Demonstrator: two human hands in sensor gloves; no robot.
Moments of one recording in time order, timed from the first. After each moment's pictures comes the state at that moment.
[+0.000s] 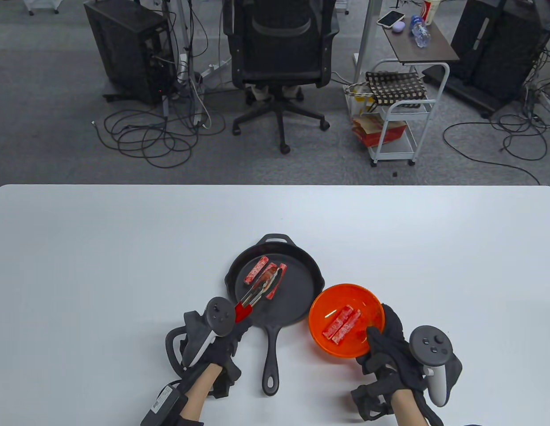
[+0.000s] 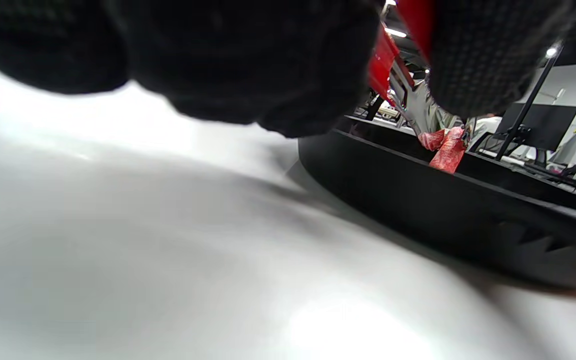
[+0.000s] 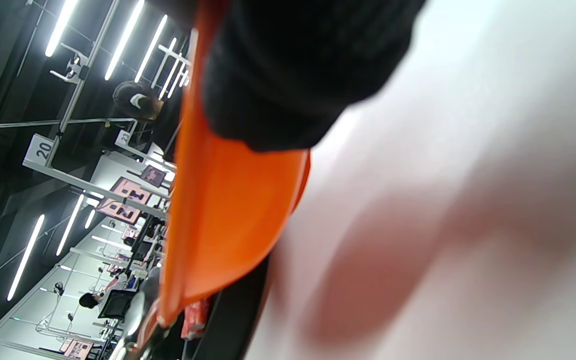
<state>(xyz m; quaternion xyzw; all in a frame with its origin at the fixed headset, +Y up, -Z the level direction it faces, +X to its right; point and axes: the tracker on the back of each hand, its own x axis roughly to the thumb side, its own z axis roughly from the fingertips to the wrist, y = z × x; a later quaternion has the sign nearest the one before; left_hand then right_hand) -0.169 -0.730 -0.322 -0.03 0.06 0.10 0.99 0.208 -0.750 -0.257 -0.14 0.02 0.83 0.53</state>
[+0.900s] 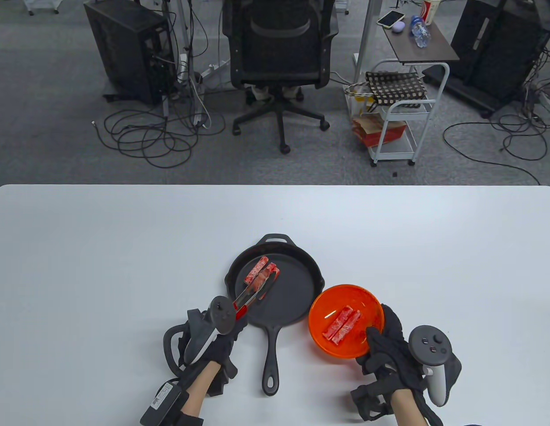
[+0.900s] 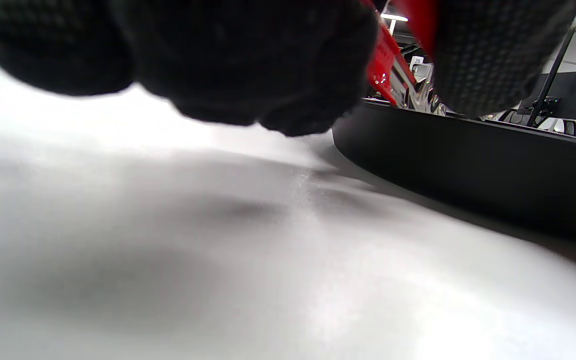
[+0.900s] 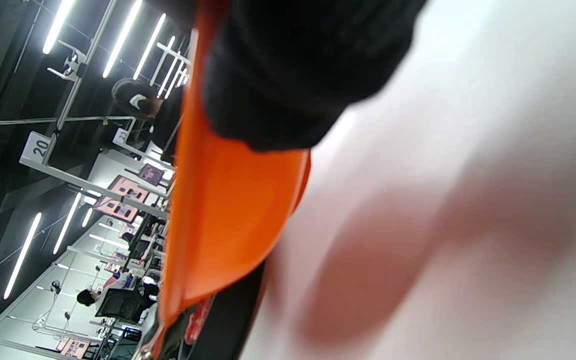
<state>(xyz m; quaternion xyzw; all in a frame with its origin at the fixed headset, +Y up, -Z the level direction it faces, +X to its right) -0.173 -0.736 -0.327 -0.04 0.07 0.06 1.00 0.208 -0.750 -0.257 -0.14 0.02 0.83 0.53</state>
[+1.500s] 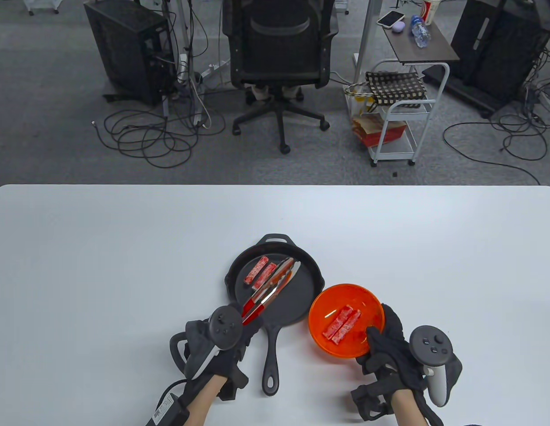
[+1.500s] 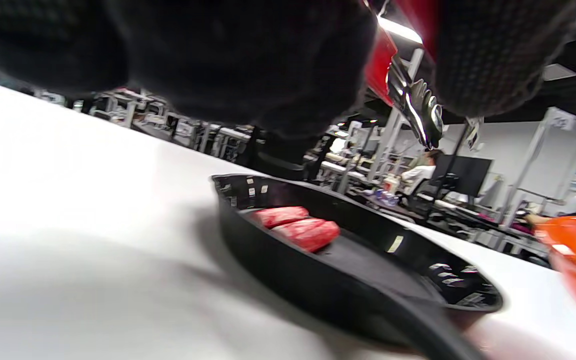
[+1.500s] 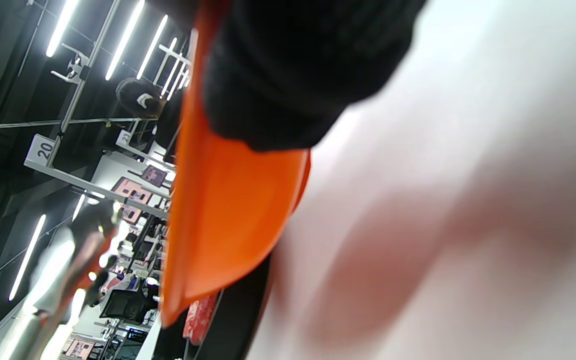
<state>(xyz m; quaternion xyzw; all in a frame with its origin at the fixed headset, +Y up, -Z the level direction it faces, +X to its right) -0.144 -0.689 -0.289 0.05 -0.02 0.14 0.99 0.208 -0.750 -0.257 -0.14 0.02 0.83 0.53</state>
